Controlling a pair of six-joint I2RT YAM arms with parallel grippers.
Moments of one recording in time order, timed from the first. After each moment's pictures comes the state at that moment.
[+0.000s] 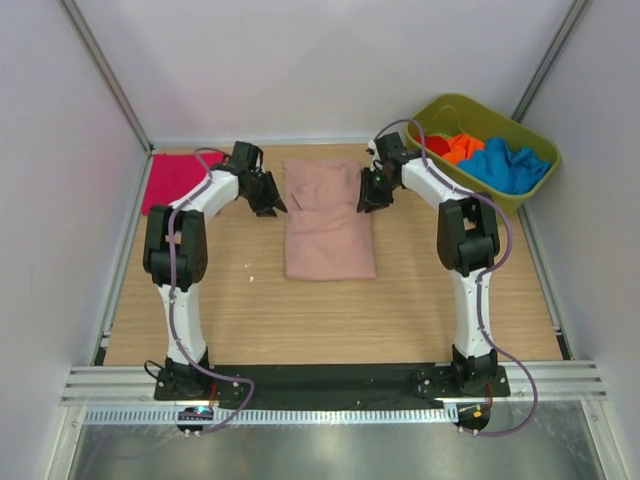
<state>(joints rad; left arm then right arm) -0.23 2.11 1.67 -0.60 0.26 -0.60 0.30 2.24 1.87 -0.72 -0.27 0.30</state>
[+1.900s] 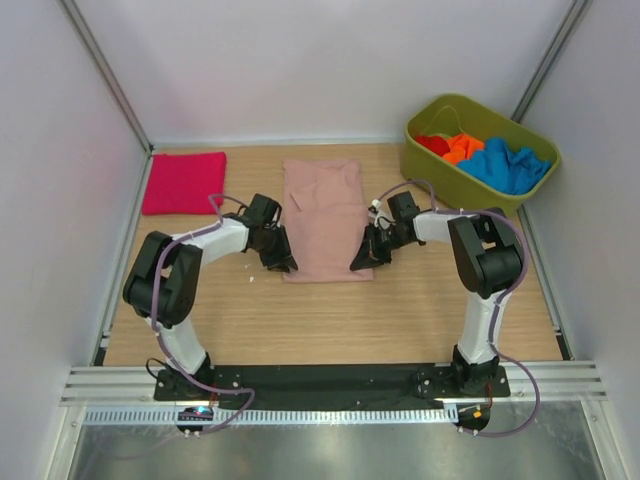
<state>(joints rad) -0.43 1.78 1.05 -0.43 0.26 -0.69 0.31 1.95 1.09 -0.30 -0.75 0.45</state>
